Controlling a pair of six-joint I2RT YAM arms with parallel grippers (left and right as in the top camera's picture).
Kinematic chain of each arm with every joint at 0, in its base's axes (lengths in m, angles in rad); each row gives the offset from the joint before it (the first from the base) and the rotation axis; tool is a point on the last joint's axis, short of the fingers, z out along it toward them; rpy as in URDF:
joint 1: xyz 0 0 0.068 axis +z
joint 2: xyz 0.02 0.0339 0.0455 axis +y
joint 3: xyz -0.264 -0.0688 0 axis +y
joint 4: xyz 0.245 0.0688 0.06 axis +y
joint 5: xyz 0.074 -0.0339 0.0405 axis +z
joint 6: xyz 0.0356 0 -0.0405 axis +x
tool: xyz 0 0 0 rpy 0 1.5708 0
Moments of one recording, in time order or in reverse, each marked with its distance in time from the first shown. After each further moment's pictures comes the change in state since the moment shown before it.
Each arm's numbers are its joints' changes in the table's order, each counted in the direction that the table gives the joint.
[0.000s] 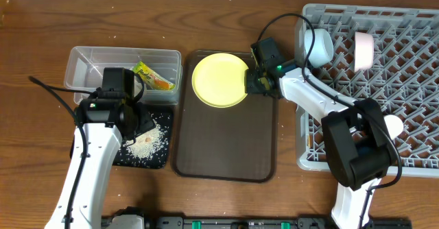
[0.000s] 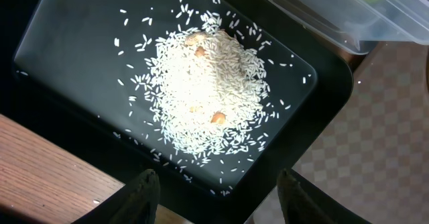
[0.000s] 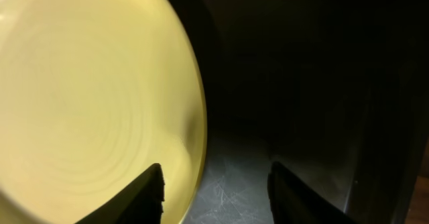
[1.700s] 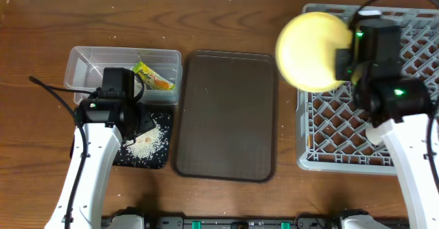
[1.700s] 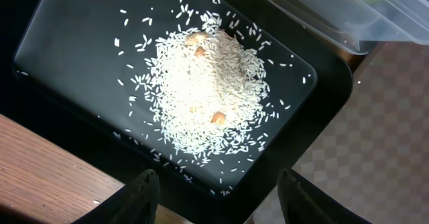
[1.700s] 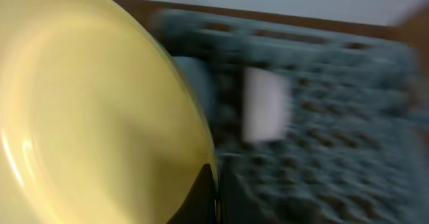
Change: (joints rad) left arm 0.000 0.000 0.000 0.000 0.000 0.000; right arm -0.297 -0.690 -0.005 0.298 -0.378 -0.442
